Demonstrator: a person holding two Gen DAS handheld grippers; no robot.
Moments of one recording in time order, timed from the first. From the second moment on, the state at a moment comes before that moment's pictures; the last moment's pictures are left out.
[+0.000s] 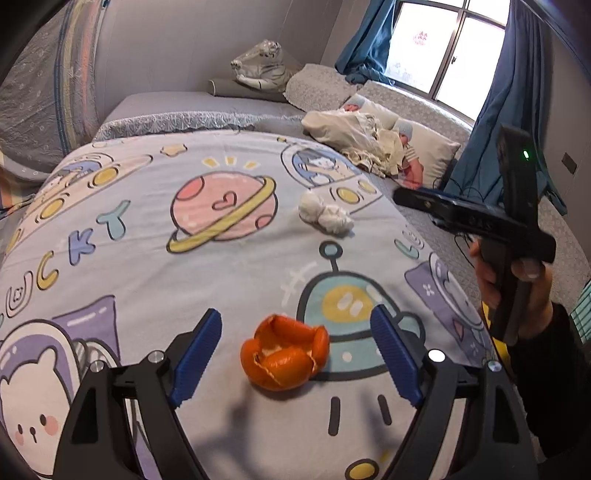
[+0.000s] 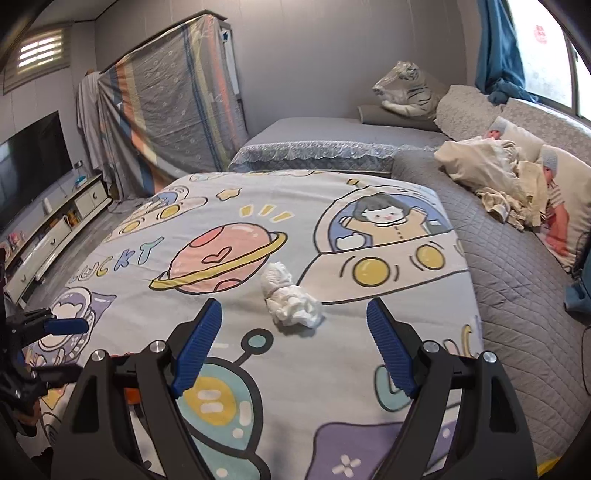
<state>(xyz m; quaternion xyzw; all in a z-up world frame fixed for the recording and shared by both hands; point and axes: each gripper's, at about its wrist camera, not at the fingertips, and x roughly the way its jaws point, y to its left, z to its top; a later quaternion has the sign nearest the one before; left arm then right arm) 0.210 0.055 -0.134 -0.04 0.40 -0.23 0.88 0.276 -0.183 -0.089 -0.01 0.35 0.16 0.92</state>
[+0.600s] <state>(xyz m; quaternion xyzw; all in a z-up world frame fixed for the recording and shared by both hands) 0.221 0.045 -0.170 -0.04 0.44 -0.25 0.86 0.325 -0.142 -0.131 -0.07 0.38 0.18 0.91</state>
